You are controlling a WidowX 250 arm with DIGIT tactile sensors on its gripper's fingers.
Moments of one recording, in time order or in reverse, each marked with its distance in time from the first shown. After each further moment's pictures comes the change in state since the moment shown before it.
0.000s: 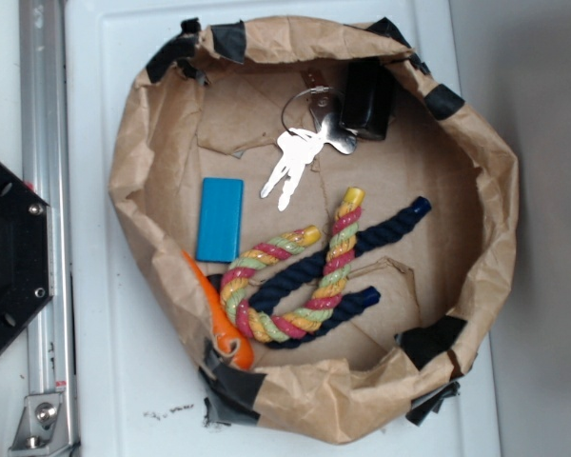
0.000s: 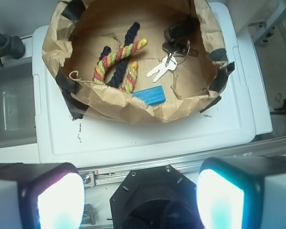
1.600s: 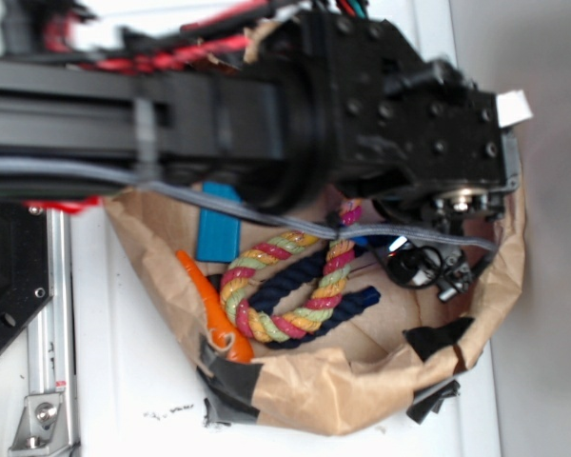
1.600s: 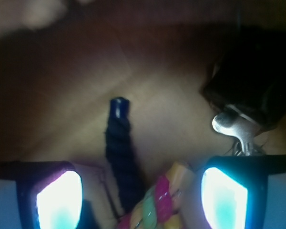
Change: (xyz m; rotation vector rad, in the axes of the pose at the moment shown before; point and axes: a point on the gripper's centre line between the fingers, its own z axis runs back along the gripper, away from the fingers) arm 0.165 -0.005 -0.212 0.054 0.100 0.481
